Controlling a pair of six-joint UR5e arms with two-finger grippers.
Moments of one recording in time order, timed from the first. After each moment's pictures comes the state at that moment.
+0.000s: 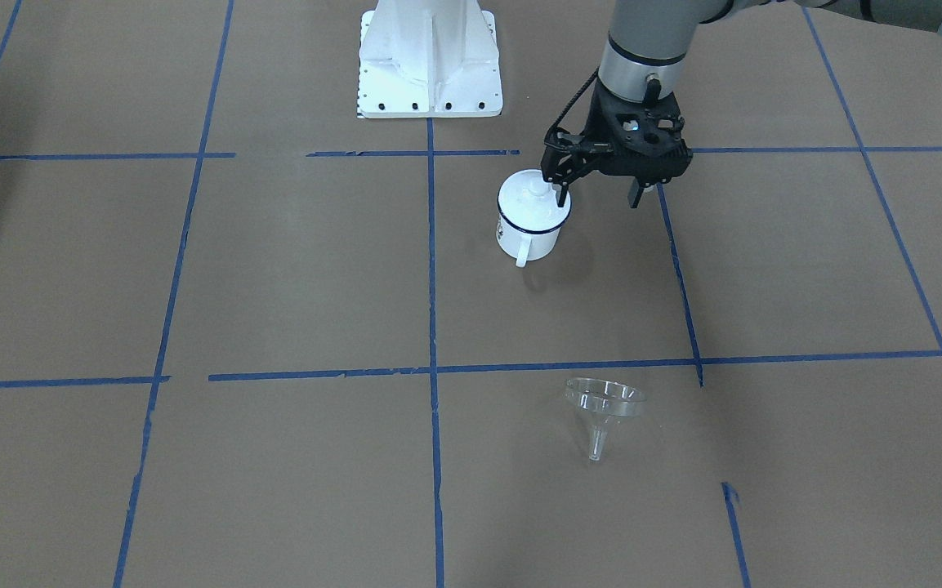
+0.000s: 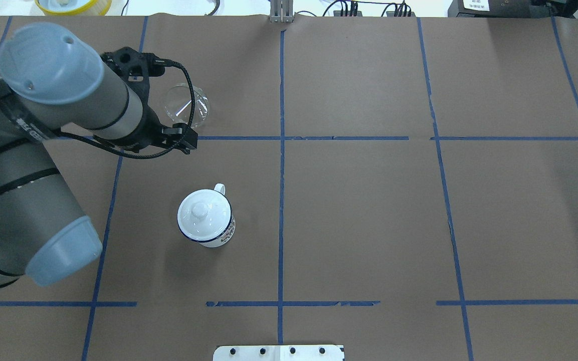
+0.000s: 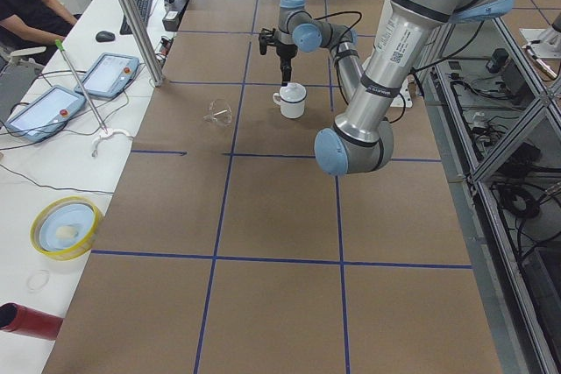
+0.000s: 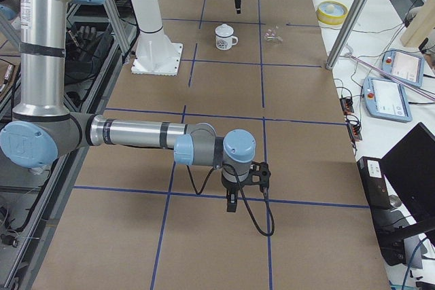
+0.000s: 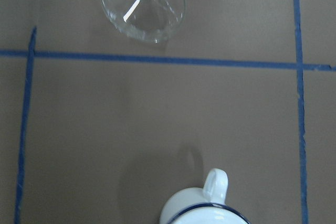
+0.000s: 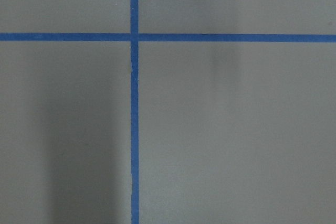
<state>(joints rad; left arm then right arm) -0.75 -2.09 -2.03 -1.38 -1.90 -0.97 1.57 -1.68 1.66 -1.57 2.29 0.01</state>
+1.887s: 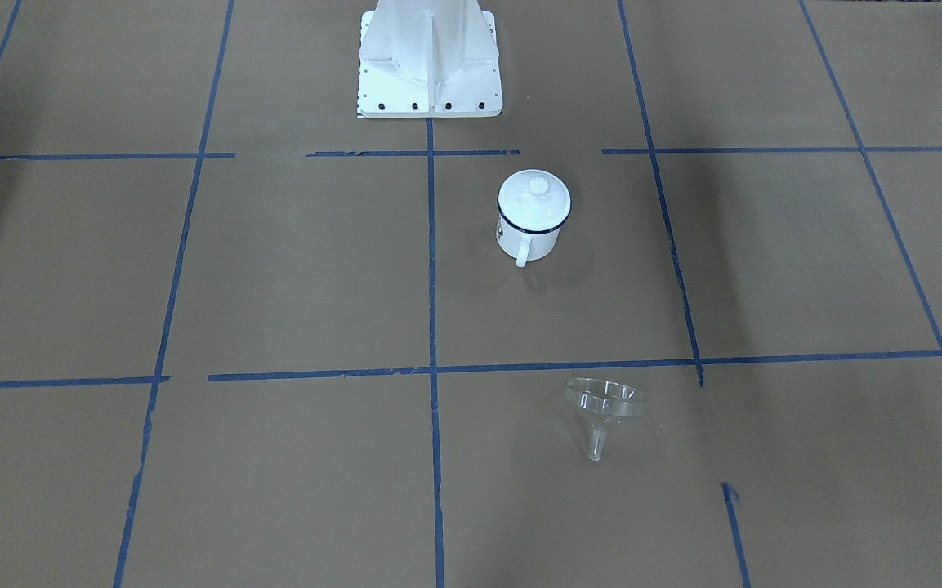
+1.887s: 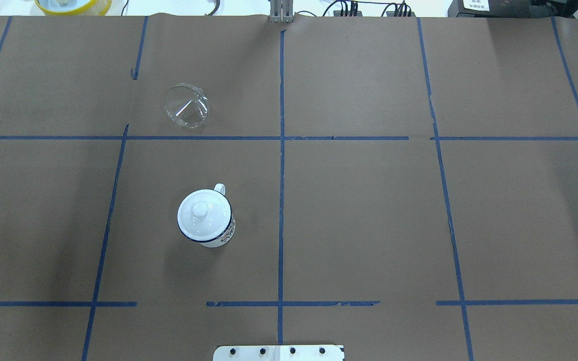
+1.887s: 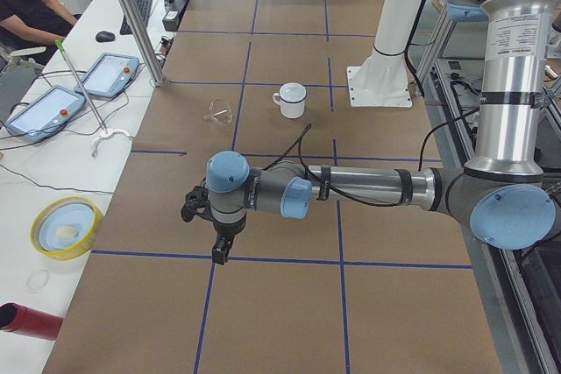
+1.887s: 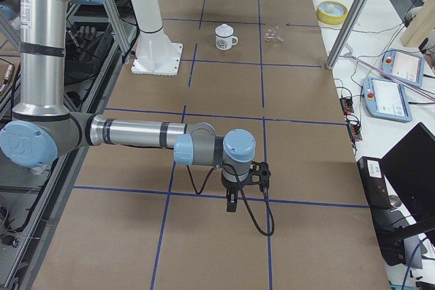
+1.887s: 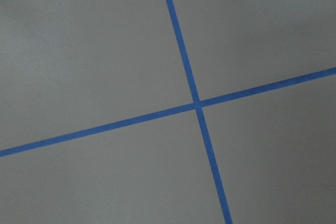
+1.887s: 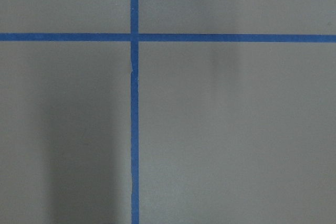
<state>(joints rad) -1.56 -1.56 -1.60 -1.67 -2.28 0.13 1.57 -1.68 1.66 -1.57 2.29 0.01</state>
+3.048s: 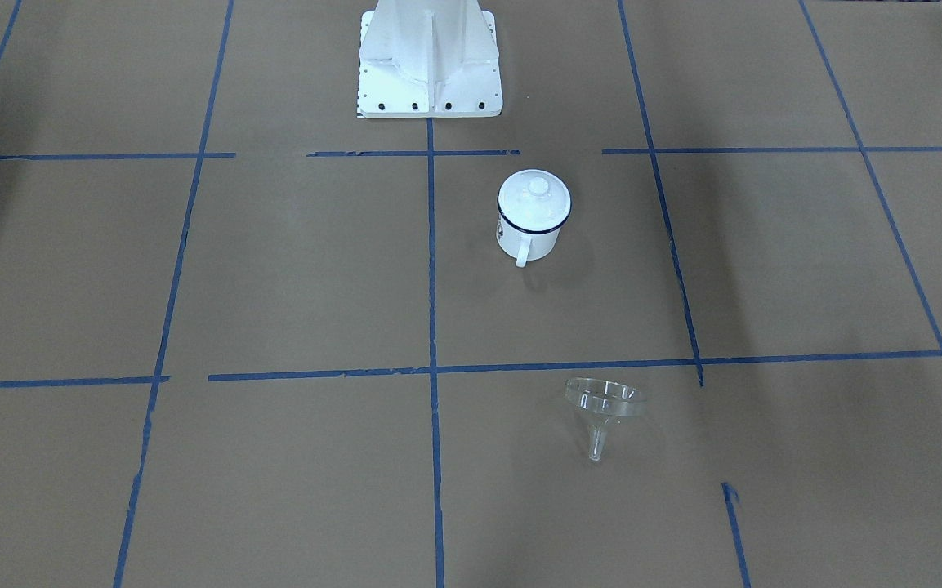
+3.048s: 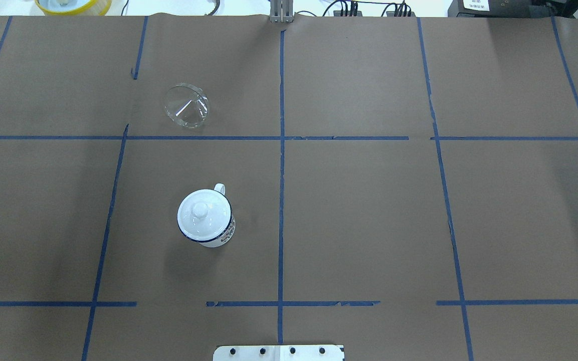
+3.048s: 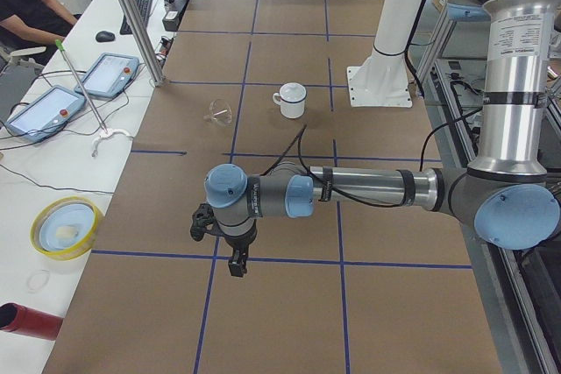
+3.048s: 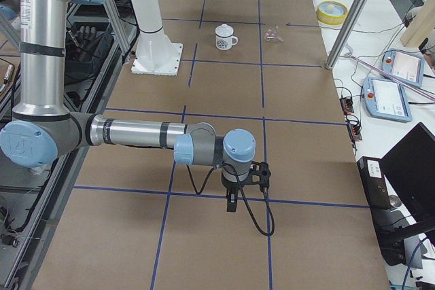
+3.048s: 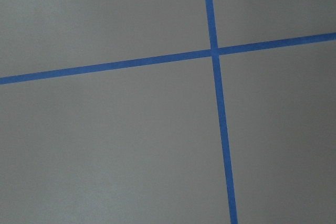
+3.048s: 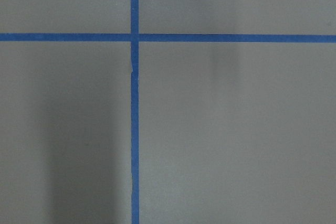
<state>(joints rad) -1.56 -1.56 -1.61 -1.52 -2.30 0.14 1.57 -1.68 1.66 -1.57 2.29 0.01</state>
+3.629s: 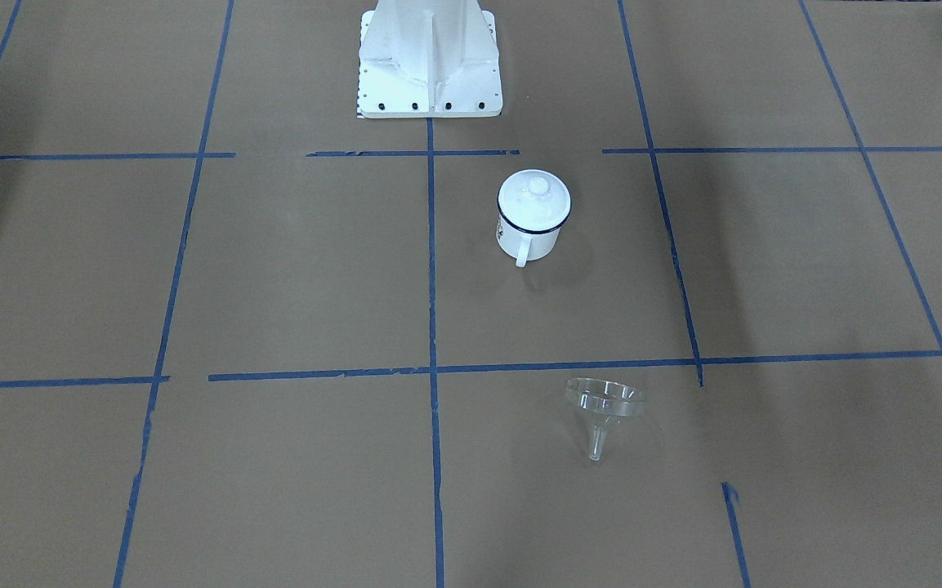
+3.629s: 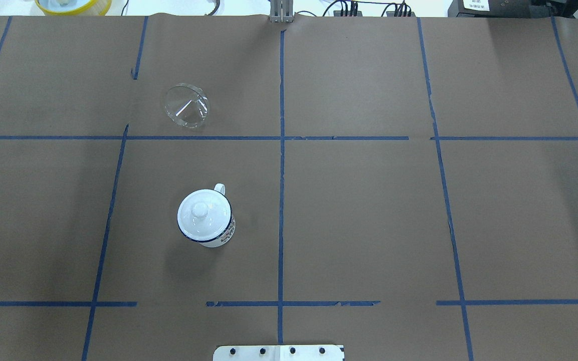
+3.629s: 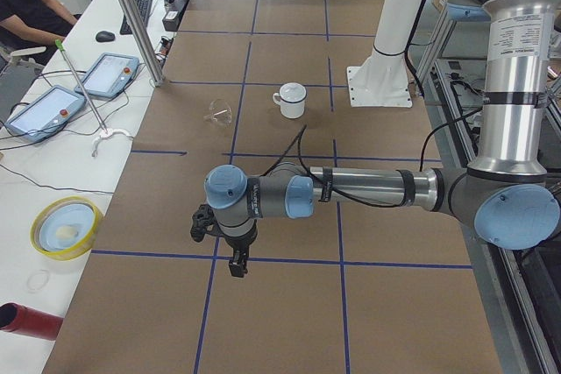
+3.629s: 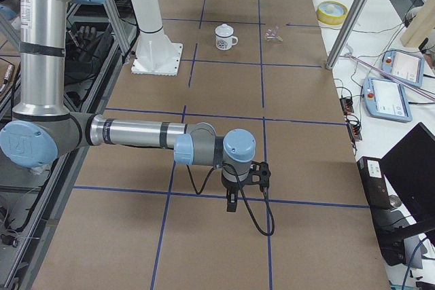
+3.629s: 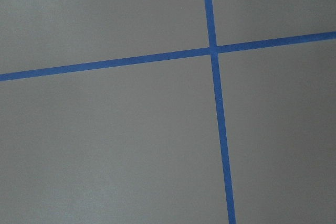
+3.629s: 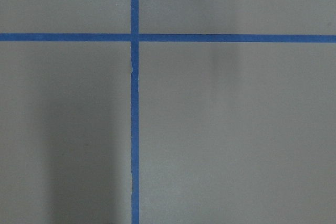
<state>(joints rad) -1.56 -1.56 -1.60 -1.52 -2.30 0.14 1.57 -1.68 1.66 -1.57 2.29 0.01</state>
